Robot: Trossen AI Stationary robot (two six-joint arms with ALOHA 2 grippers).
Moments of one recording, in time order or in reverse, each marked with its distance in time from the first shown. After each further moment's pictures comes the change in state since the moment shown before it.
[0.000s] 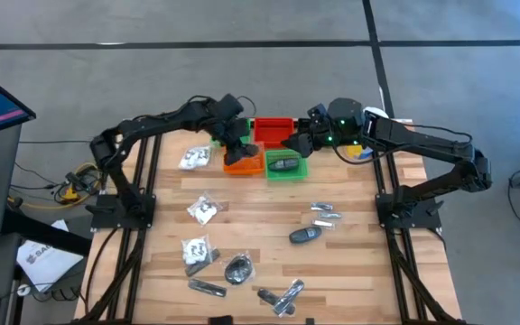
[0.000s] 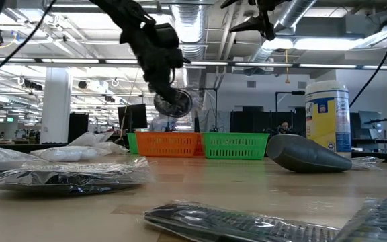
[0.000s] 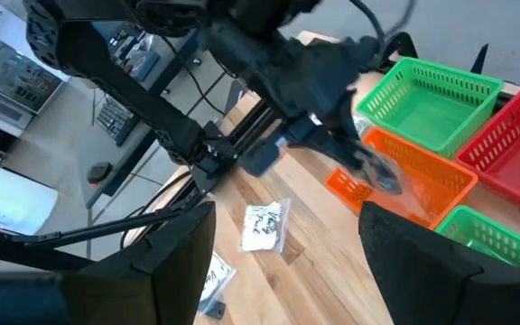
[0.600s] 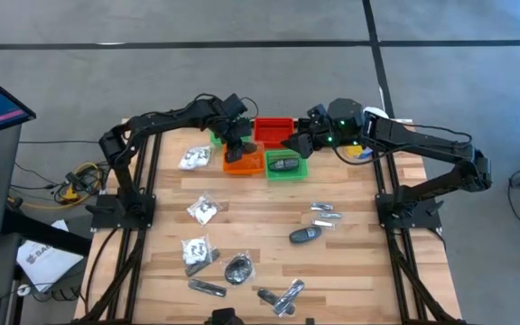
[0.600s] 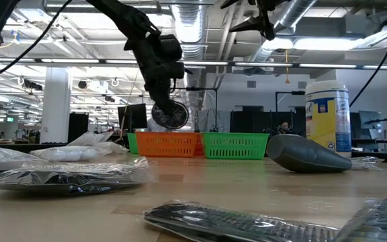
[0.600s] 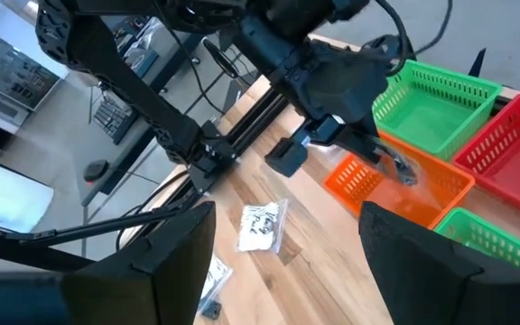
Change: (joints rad) left arm 0.023 0.072 0.032 -0.033 -0.076 0.090; right arm 0.001 0.000 0.000 -0.001 0.008 -0.016
